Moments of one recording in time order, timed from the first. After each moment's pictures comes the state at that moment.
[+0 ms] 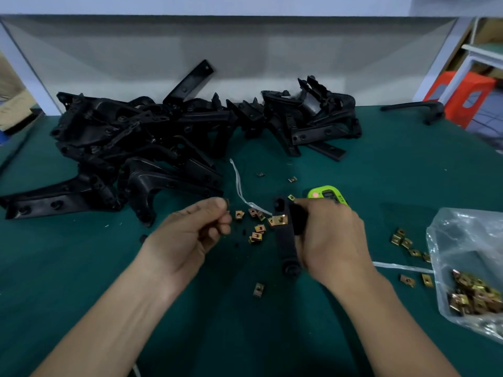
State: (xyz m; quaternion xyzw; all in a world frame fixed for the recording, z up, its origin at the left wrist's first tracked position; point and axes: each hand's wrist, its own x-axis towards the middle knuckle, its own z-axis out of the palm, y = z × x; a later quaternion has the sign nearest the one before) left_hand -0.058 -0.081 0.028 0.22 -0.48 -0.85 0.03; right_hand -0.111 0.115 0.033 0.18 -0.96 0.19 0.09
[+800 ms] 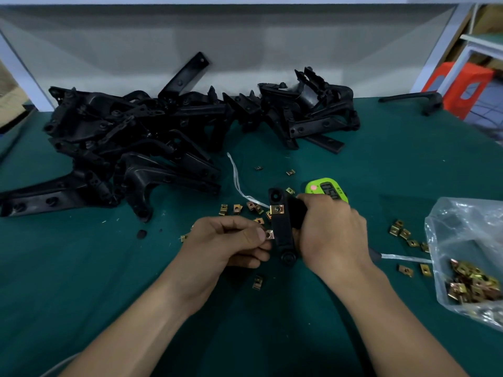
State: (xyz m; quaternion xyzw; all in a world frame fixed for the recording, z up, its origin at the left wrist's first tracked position) left_hand -0.041 -0.053 0.021 0.10 -0.62 -0.78 -0.05; right_hand -0.117 0.114 0.020 0.11 -0.98 0.14 0.10
